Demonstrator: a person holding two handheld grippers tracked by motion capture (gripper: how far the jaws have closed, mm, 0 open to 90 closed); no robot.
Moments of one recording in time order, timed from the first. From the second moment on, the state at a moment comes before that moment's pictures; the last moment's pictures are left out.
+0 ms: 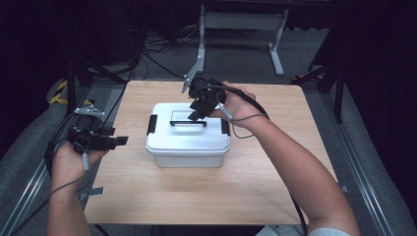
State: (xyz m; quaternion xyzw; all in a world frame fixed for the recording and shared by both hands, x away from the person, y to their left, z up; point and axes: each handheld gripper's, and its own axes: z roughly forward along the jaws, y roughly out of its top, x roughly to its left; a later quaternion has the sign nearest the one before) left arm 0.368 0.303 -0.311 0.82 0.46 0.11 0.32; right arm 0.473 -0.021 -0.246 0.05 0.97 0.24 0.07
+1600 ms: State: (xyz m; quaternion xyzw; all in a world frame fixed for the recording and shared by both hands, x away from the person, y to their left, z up) left arm 0.355 0.298 -0.327 0.82 0.47 0.11 0.30; right arm 0.434 -0.267 -0.299 0.30 0.89 0.30 0.14
